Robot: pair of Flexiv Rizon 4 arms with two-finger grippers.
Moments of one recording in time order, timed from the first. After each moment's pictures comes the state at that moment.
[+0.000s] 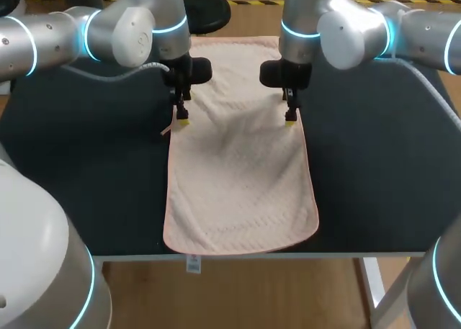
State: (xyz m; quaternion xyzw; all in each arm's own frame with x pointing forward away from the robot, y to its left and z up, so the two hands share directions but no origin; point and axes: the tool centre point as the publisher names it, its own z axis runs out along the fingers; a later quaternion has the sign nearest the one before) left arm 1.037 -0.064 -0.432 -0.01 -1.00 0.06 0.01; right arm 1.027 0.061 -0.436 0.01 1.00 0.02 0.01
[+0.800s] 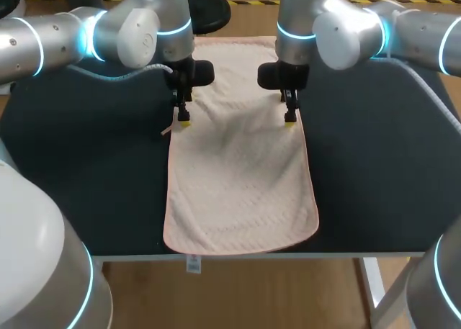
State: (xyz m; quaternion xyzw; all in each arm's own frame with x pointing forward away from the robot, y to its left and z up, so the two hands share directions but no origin) left arm 1.037 -0.065 -0.440 -0.01 -1.00 0.05 0.02; right arm 1.029 0.065 -0.440 -0.01 1.00 0.01 0.01
